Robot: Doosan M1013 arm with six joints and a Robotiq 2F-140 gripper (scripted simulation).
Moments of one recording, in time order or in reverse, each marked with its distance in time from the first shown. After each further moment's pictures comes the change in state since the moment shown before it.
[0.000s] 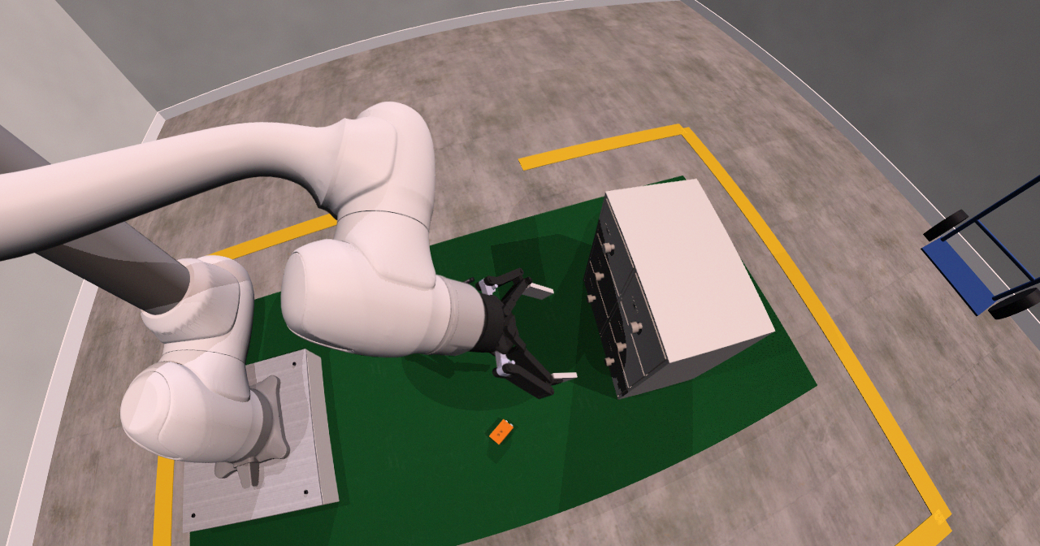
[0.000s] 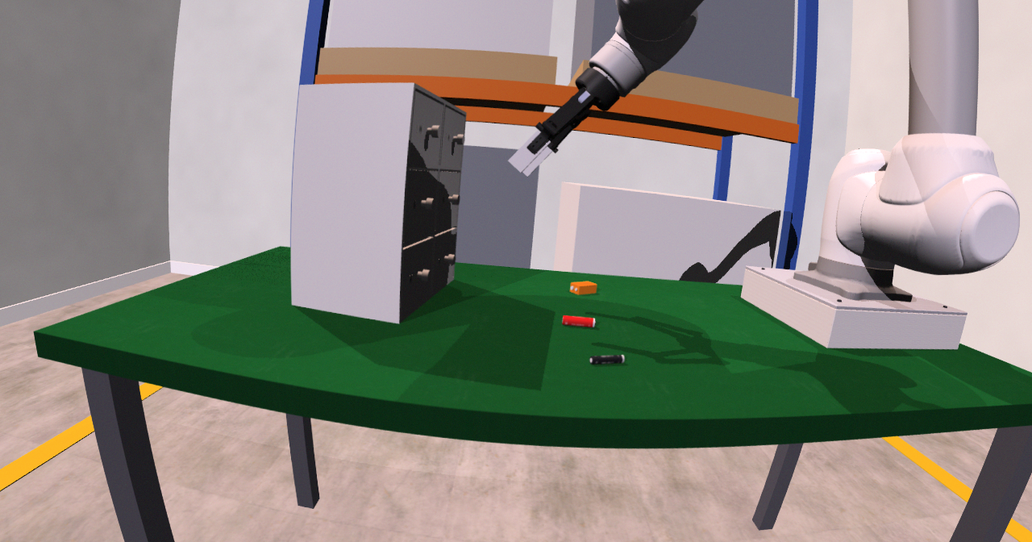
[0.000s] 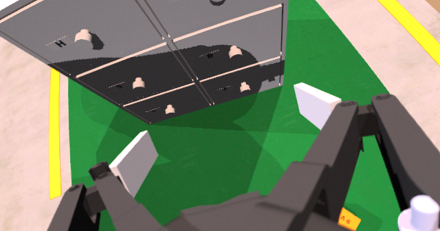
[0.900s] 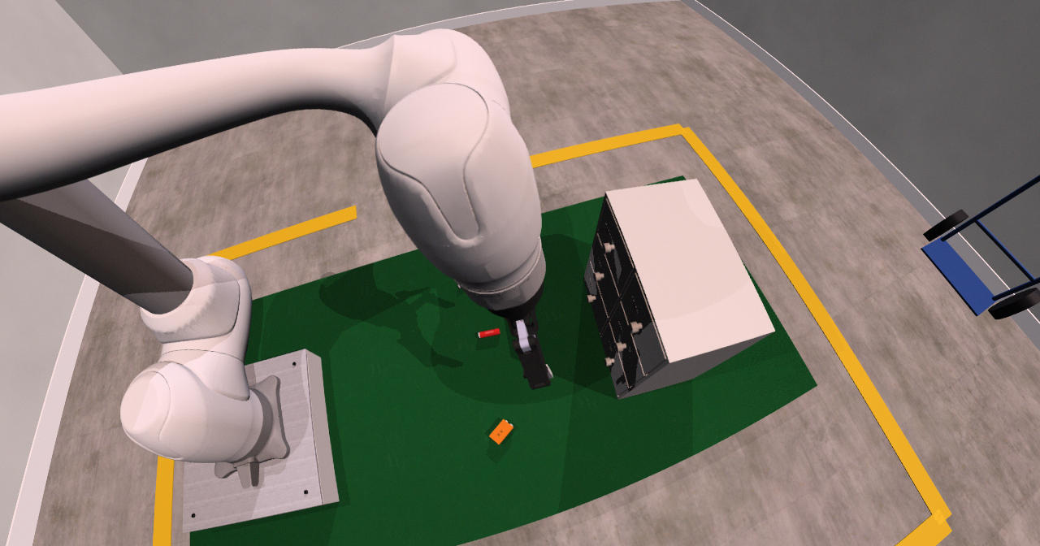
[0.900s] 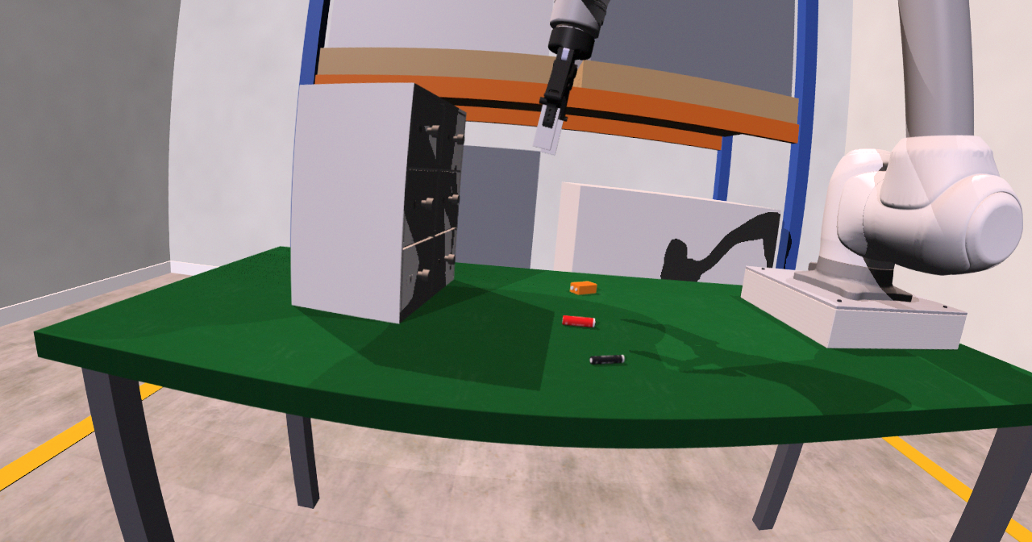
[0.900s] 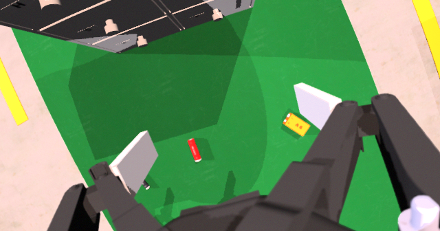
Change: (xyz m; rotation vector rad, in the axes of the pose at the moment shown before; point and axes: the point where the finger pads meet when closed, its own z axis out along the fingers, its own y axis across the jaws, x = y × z) arm -0.006 -0.004 -0.051 -0.048 -0.521 0.016
